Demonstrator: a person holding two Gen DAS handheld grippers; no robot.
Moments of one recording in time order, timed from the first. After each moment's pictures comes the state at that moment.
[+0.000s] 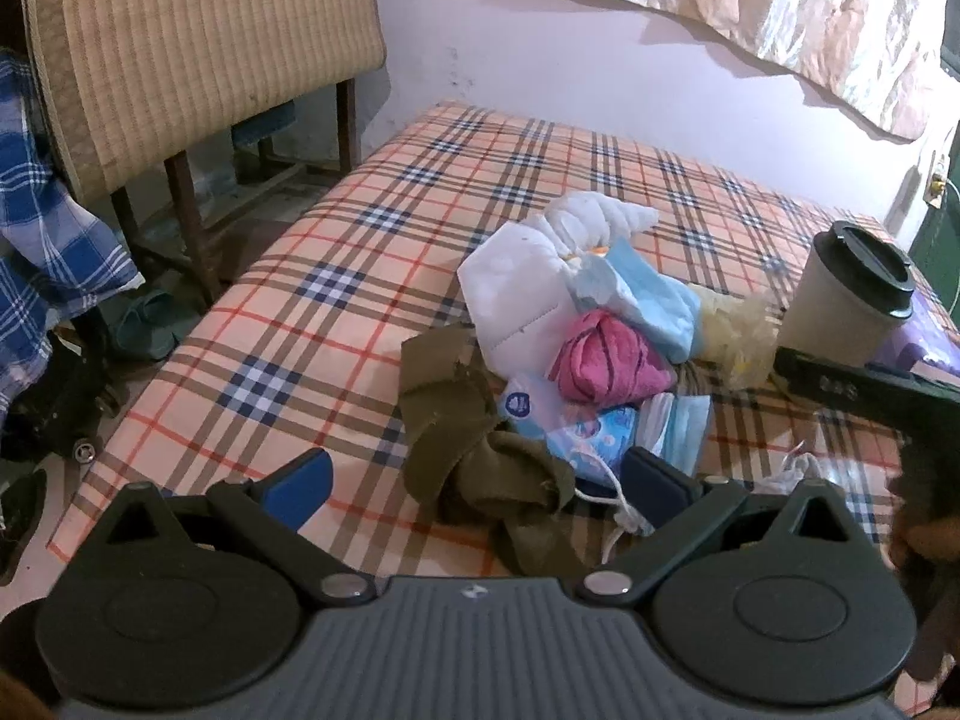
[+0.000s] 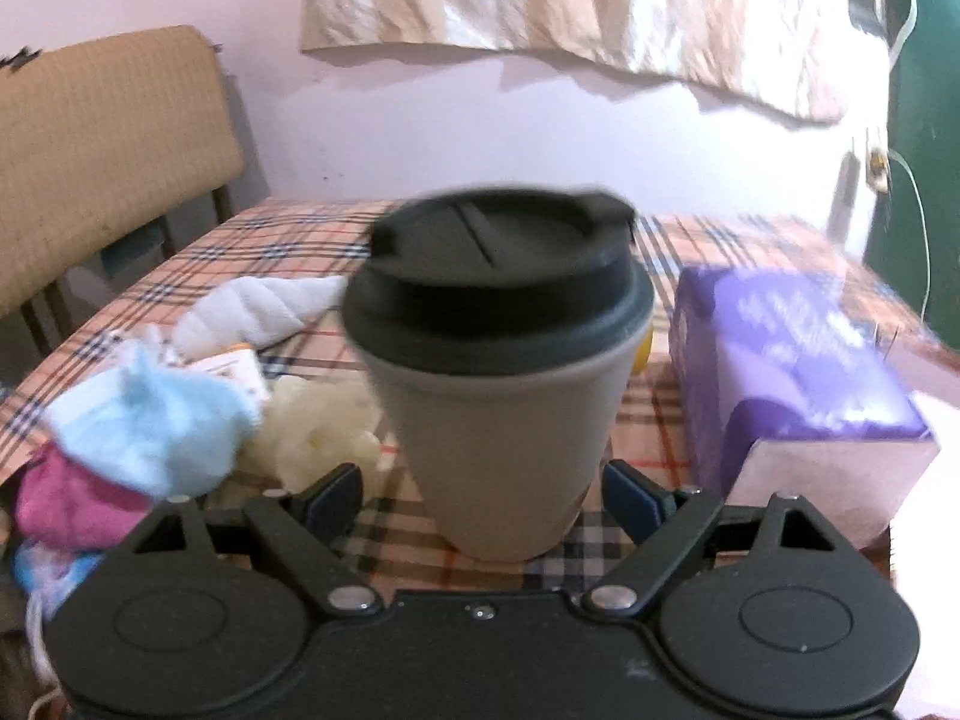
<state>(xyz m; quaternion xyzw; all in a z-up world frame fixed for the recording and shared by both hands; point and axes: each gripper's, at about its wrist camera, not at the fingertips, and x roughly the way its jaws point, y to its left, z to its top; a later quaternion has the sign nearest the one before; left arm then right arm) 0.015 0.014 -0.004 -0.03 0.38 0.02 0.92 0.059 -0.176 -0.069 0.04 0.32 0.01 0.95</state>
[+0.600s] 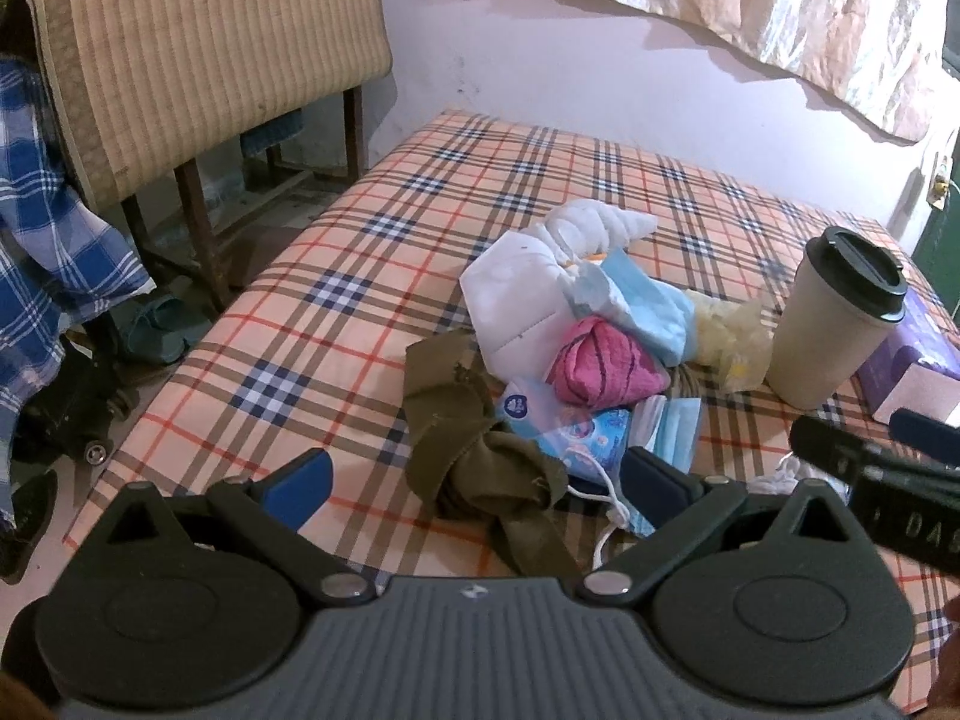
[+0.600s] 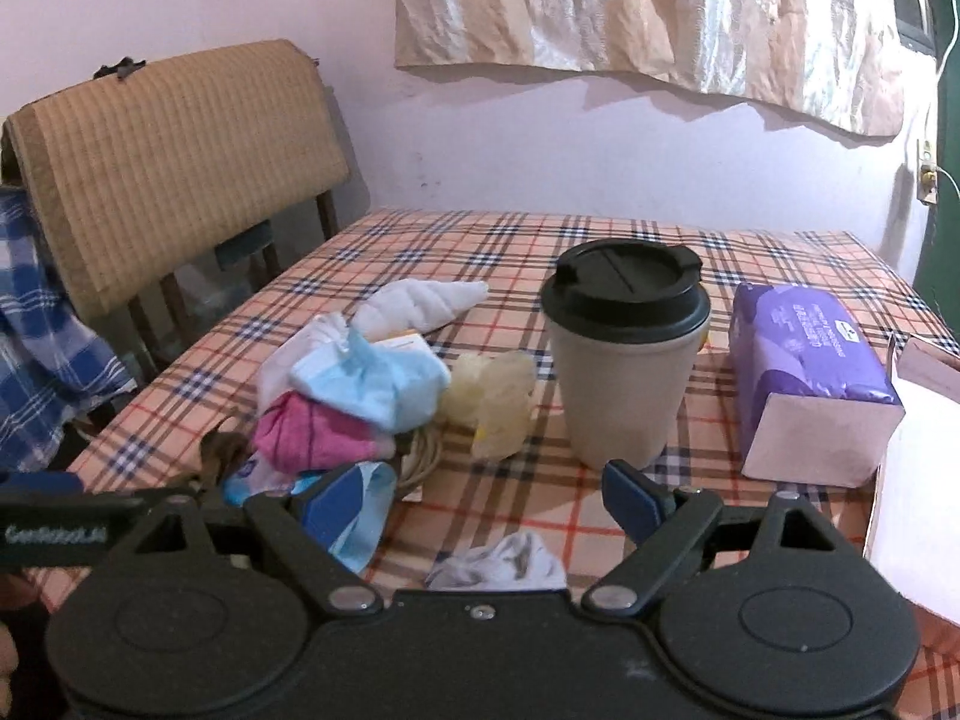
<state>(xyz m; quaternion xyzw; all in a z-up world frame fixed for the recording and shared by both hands) 0.008 0.011 0.003 -0.03 0.38 0.02 0.92 -0.024 -0.153 -0.010 0.06 0.32 0.09 0.94</state>
